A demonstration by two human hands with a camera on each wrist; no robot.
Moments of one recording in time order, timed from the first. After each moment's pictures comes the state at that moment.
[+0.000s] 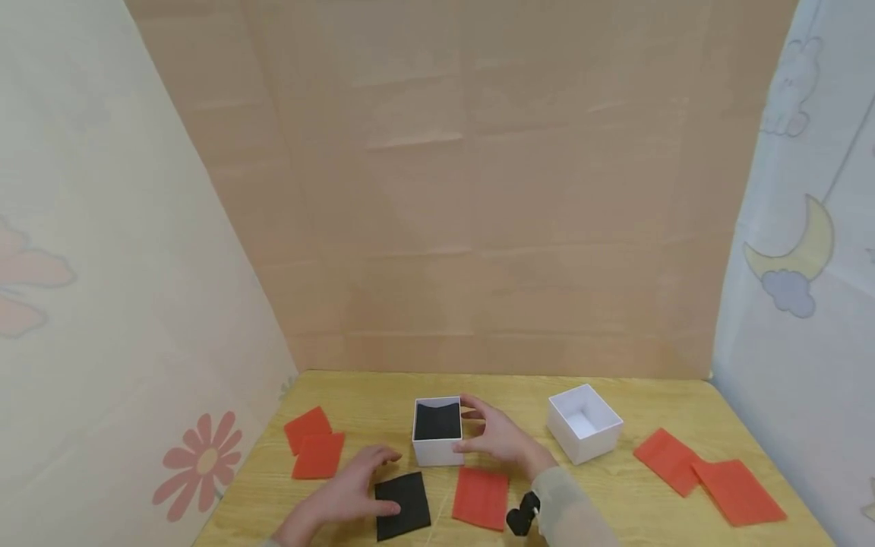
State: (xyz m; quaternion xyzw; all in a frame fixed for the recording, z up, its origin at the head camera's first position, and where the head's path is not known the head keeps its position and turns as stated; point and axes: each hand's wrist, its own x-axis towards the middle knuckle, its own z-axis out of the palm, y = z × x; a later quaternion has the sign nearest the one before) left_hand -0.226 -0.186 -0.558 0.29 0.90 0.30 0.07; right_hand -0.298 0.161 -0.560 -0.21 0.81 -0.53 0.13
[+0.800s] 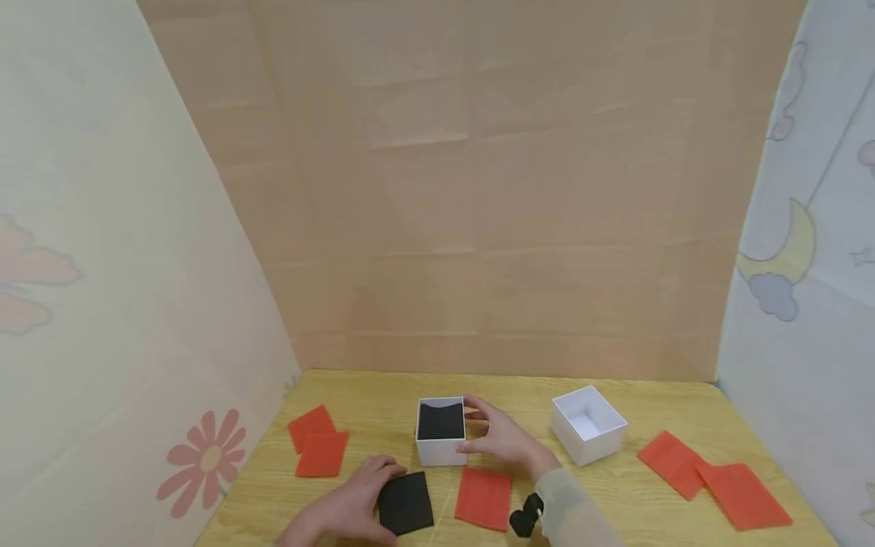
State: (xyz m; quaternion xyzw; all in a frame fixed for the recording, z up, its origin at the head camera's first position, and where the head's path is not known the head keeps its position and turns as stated) left_hand -0.219 -0.179 -0.560 0.32 0.91 0.23 0.13; right_hand -0.302 0.169 -0.568 -0.20 0.81 -0.53 0.13
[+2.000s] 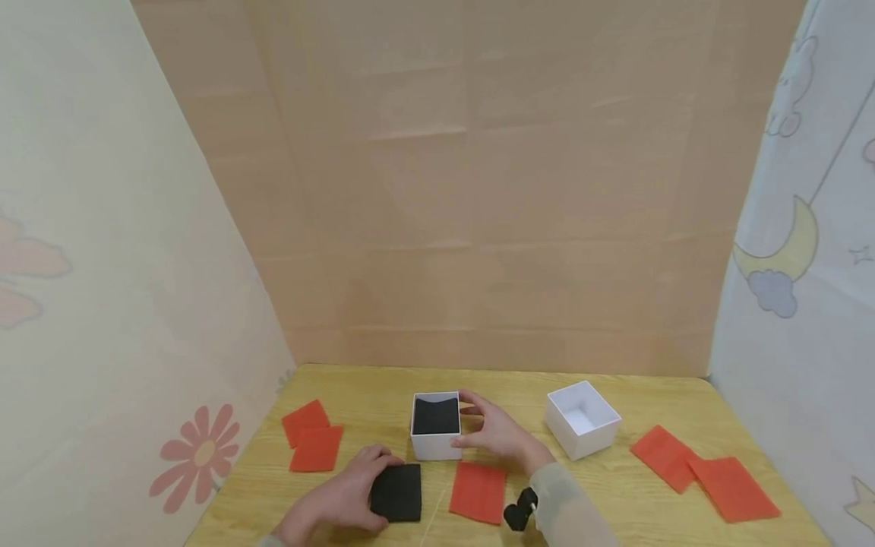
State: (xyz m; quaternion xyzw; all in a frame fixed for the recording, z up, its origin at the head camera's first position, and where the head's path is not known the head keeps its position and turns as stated) left_hand -0.224 -0.179 -0.561 0.33 0.90 0.26 0.10; right_hand -0.296 0.169 -0.562 -0.20 0.82 -0.52 0.13
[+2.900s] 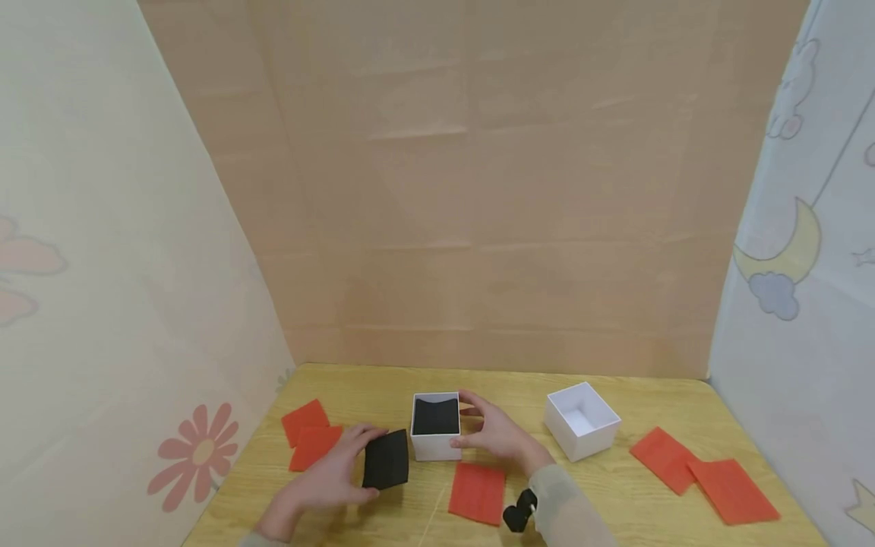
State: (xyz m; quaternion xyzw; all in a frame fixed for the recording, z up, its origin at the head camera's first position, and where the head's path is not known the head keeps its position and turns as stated) left_hand -0.228 -0.196 -0.534 0.31 0.90 0.32 0.04; right_hand -0.299 0.171 -0.565 -0.19 0.82 -0.53 0.13
